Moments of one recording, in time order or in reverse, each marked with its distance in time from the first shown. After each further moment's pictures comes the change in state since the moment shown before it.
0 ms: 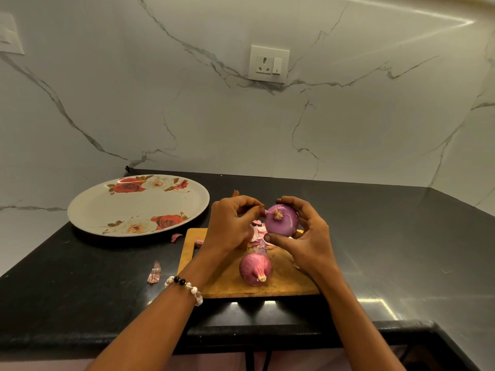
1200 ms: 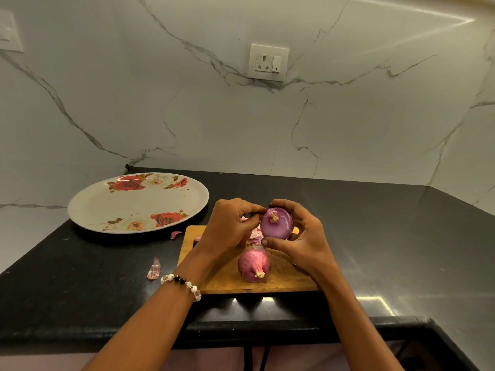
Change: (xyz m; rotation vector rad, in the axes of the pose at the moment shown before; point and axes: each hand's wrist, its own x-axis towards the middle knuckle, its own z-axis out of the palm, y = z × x) left_hand -0.002 -0.008 -0.006 0.144 -0.089 0.271; right_hand 0.000 0.001 -0.004 -0.006 -0.113 -0.004
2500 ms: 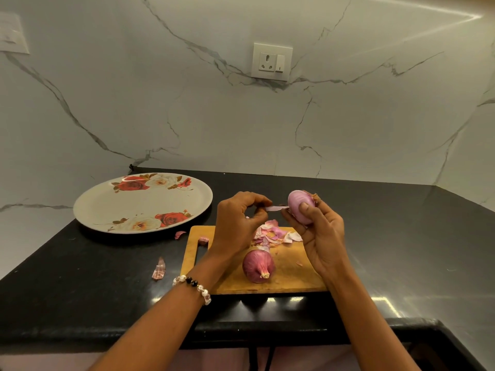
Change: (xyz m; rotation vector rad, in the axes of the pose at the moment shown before) left_hand 0.000 0.015 0.008 -0.098 0.215 -0.101; right_hand 0.007 -0.019 -0.002 0.898 0.319 0.312
